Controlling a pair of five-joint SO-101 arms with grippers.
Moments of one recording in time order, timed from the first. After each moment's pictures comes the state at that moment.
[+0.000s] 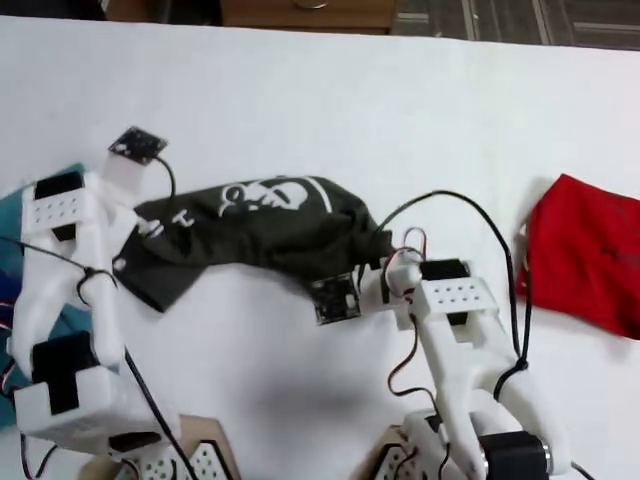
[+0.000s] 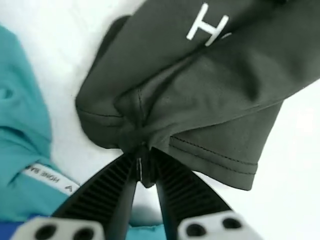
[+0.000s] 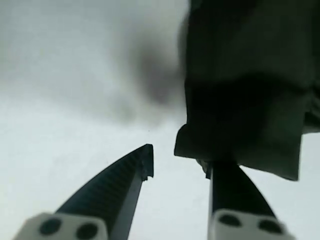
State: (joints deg) left arm -25.4 2.5 20.9 68.4 -39.3; right arm -11.3 -23.4 56.9 51.0 96.6
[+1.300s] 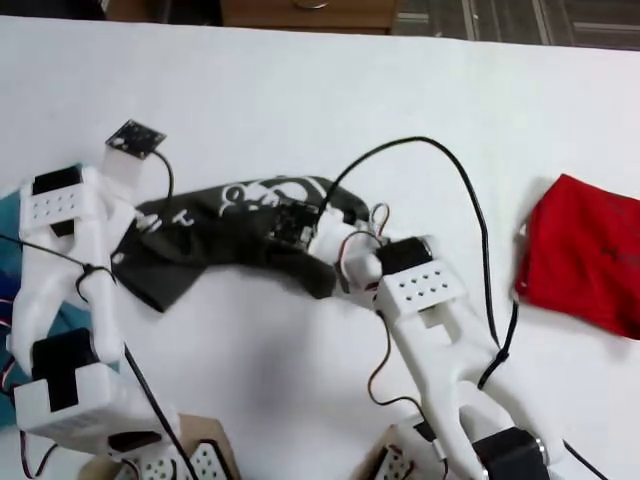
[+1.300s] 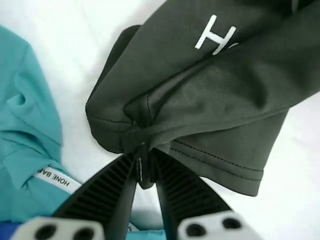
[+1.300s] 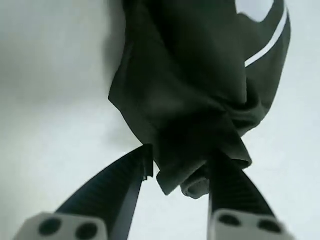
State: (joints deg) left arm -25.5 2.9 18.3 68.4 -39.2; right arm -24.6 -23.4 43.2 58.8 50.4
